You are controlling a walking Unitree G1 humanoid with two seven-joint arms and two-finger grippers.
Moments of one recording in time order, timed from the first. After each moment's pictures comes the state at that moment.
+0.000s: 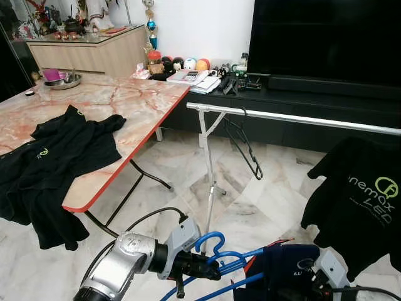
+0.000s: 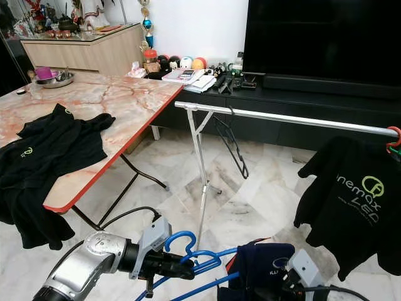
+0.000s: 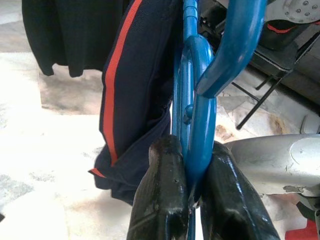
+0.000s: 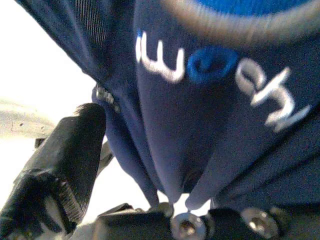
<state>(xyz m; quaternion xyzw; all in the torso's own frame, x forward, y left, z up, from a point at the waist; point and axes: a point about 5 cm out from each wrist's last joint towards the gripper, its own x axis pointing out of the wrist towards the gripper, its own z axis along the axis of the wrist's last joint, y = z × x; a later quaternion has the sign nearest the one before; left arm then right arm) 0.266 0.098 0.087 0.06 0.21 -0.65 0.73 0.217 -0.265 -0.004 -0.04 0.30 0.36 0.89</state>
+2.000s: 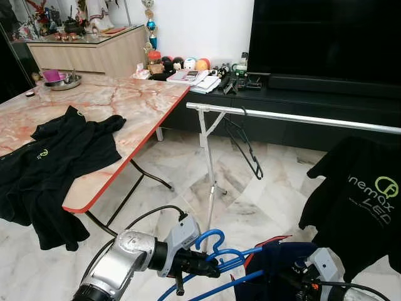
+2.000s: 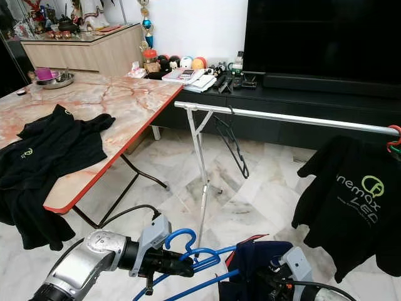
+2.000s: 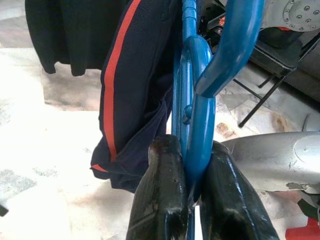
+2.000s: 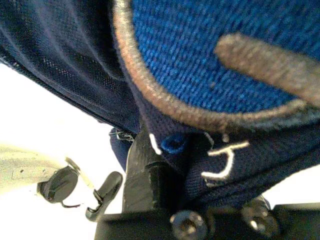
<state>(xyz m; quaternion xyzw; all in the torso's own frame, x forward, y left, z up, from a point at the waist) 0.269 0.101 0.086 0.07 0.21 -0.65 0.73 0.230 -0.245 -0.007 0.01 0.26 0.32 0.91</state>
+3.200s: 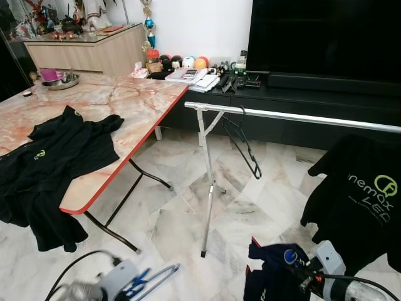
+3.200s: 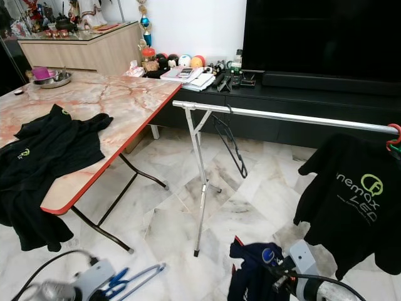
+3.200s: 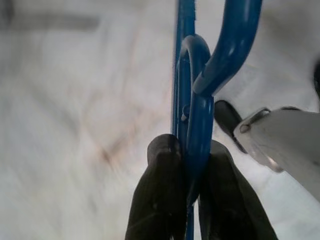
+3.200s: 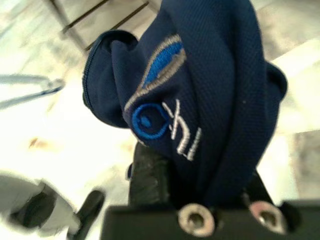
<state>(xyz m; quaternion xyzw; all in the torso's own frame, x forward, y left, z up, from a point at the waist) 0.205 0.243 -0.056 0.16 0.49 -0.13 0.85 0.245 -0.247 0.001 0.00 0.22 0.25 0.94</state>
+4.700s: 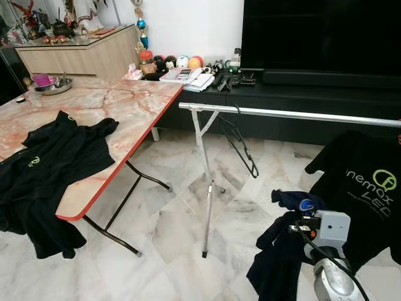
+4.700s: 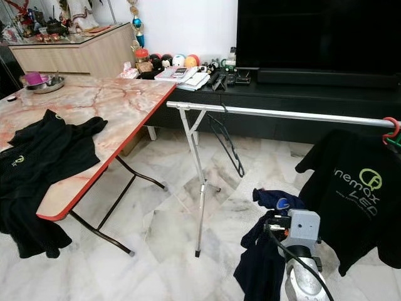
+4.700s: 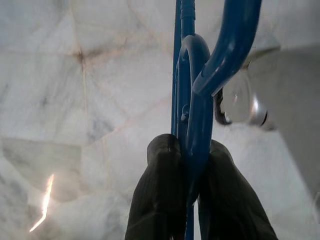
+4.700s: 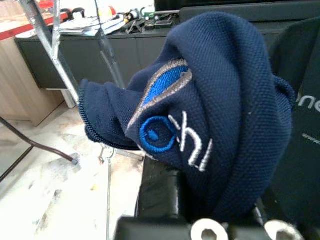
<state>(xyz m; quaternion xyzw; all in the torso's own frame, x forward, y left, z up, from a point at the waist) 0.120 0.217 -0.104 0.03 0.55 0.03 0.83 0.277 -0.215 0.057 -0.01 0.02 -0.06 1.00</state>
